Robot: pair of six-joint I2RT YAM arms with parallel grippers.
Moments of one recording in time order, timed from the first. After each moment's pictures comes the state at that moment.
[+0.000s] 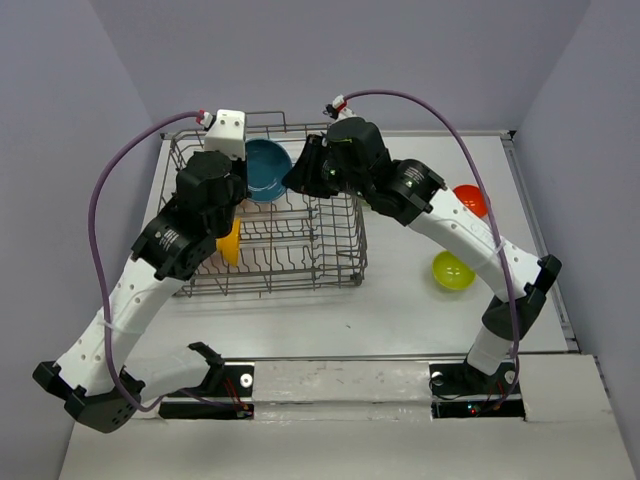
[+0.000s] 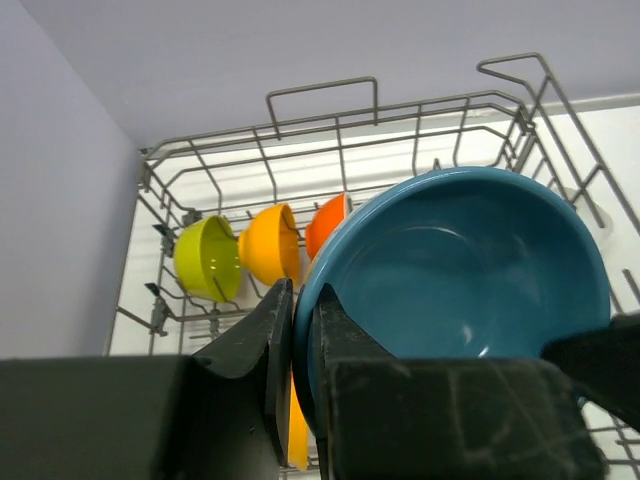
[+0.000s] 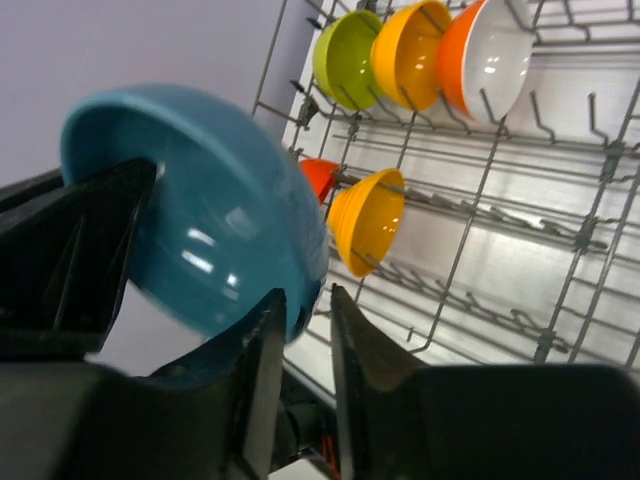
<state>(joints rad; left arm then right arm) -0.63 1.08 1.43 -0.56 -0.60 -0.03 0.92 1.73 2.04 -0.70 0.11 0.81</state>
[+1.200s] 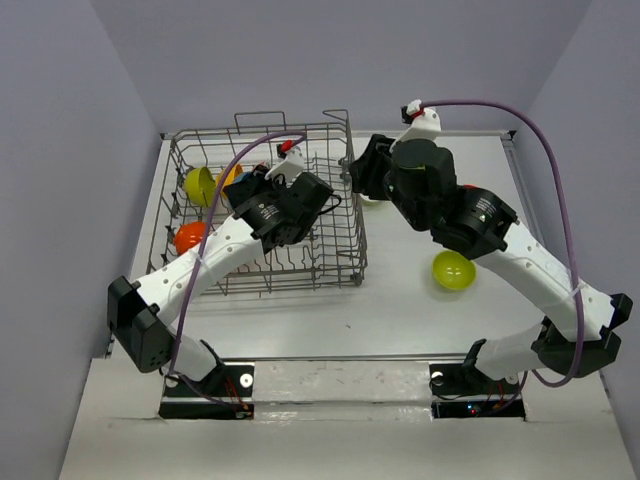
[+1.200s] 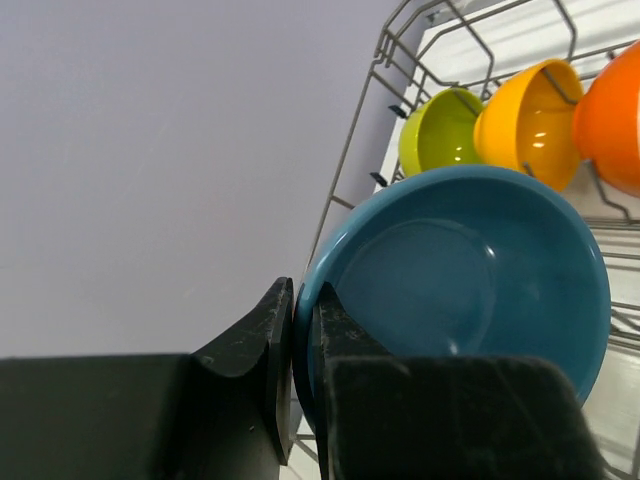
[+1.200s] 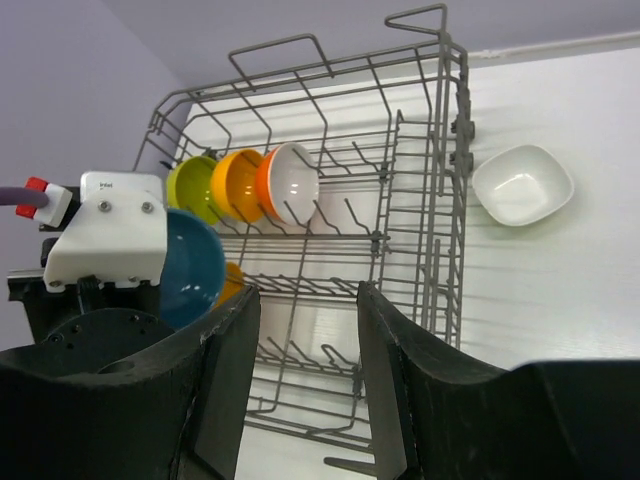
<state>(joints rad) -0.83 1.45 1.44 -0.88 -1.39 -0.11 0.95 1.39 1.80 -0.68 0.60 0.59</state>
